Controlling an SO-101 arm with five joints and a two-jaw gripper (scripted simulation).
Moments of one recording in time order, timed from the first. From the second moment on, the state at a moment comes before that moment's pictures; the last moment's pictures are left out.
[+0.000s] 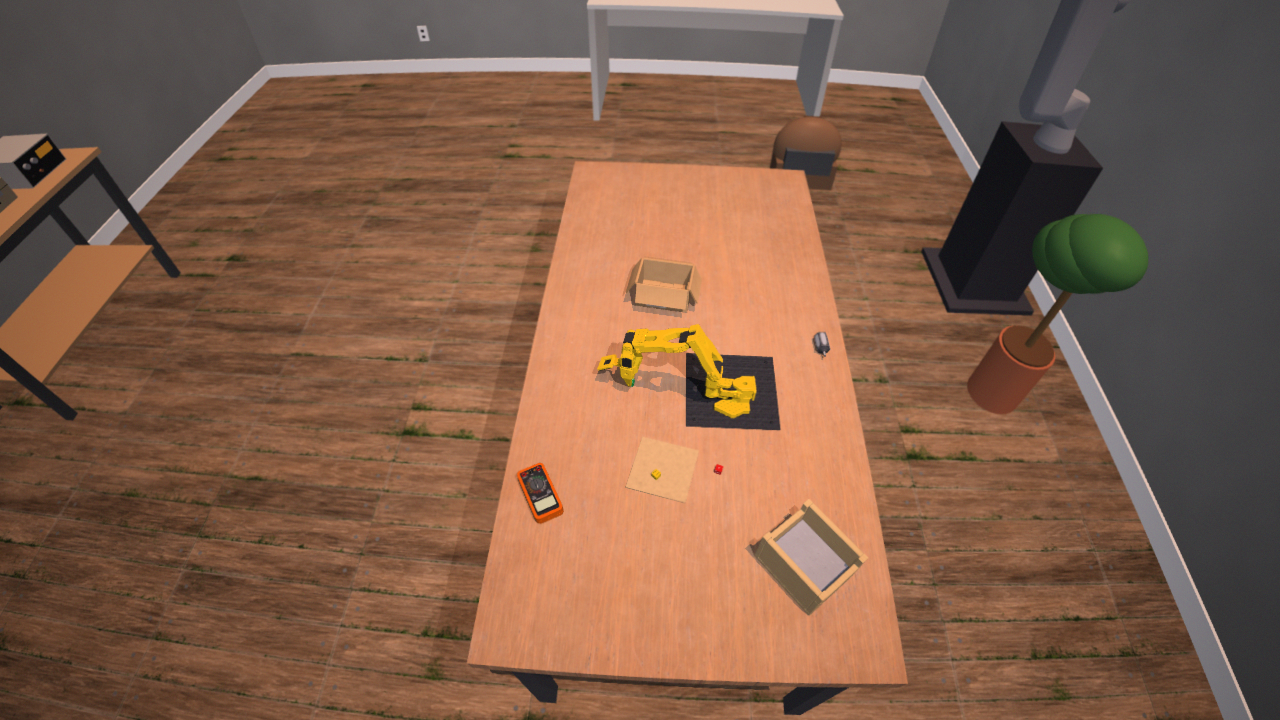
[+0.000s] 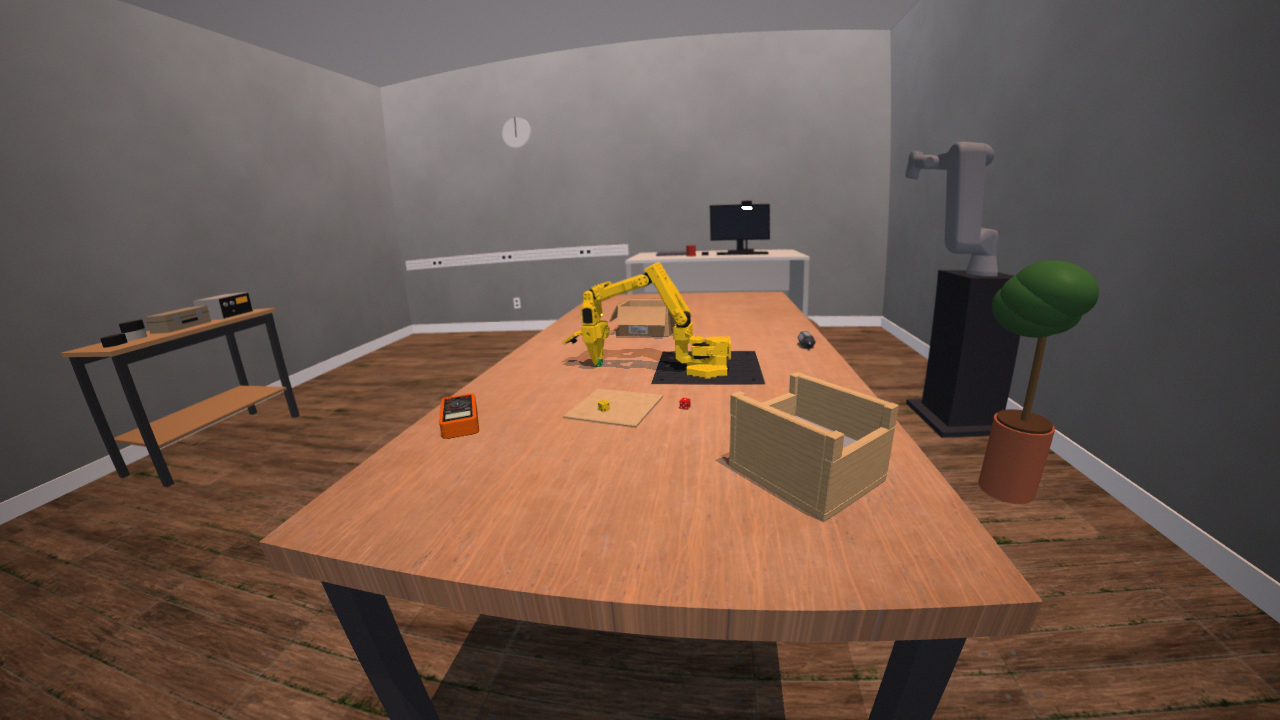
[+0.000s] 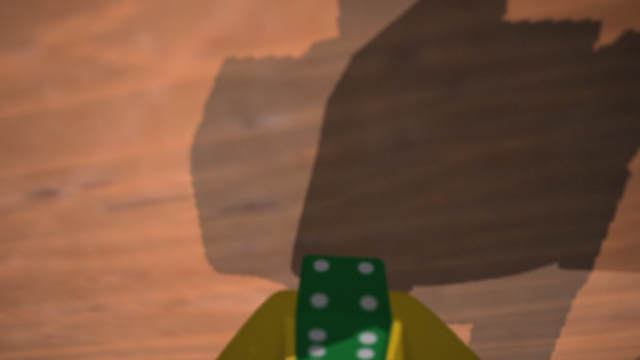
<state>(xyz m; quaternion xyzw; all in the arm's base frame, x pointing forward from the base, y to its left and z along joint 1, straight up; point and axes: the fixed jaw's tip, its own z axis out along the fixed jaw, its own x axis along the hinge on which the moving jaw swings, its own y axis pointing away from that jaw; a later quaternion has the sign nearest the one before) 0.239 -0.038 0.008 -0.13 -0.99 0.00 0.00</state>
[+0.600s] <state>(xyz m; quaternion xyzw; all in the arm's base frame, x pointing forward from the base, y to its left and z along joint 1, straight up) 0.238 -0.037 0.008 -0.13 -0.99 0.00 0.01</state>
